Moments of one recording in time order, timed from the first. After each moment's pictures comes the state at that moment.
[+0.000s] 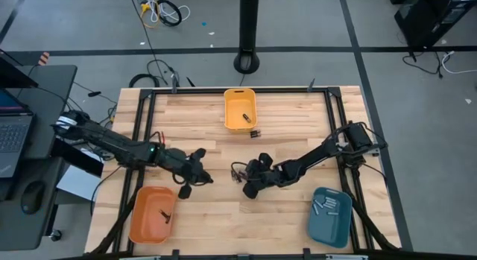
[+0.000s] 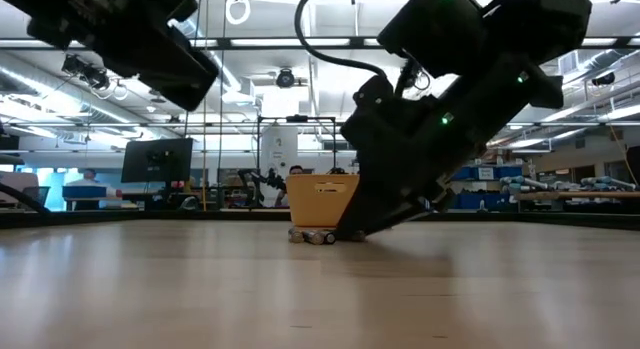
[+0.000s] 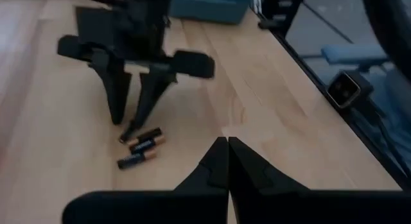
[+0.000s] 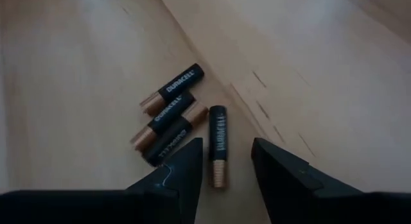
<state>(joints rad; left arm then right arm) -0.28 1.14 0.51 0.17 0.05 -0.11 0.28 1.95 0.92 0.16 0.46 0.70</state>
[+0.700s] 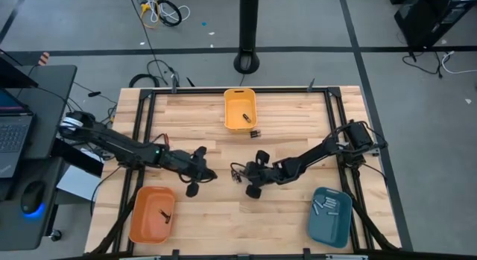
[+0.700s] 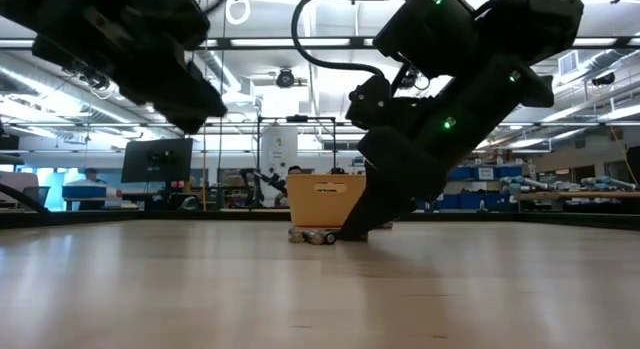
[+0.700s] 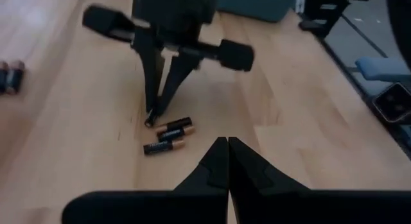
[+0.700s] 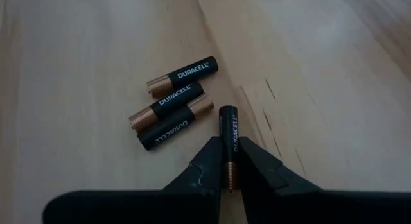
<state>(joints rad) -0.25 1.22 0.47 0.28 -0.04 -0.19 0.26 1.95 0.92 0.14 0.39 0.44</state>
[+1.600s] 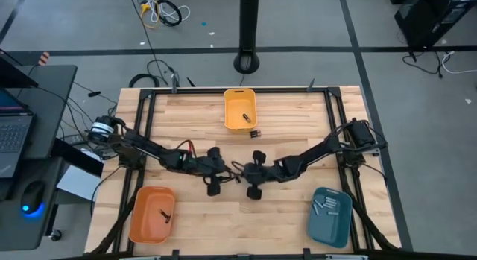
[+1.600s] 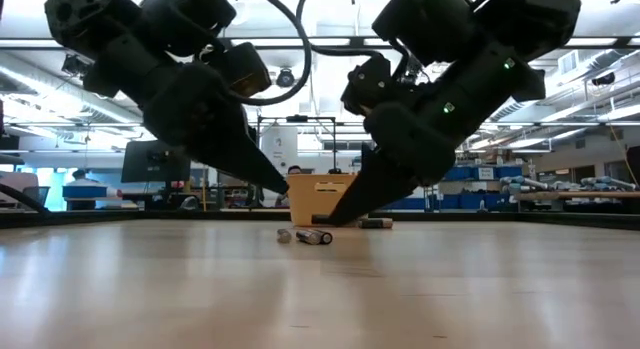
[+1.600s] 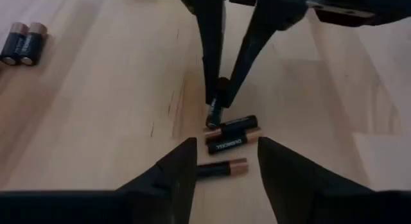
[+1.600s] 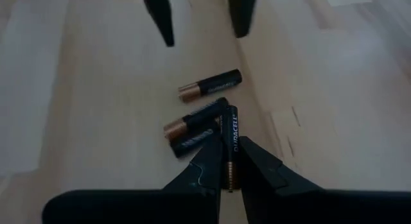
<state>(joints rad) -0.21 1.63 0.64 0.37 -0.19 -0.19 0.24 1.91 0.91 0.21 0.31 0.31</state>
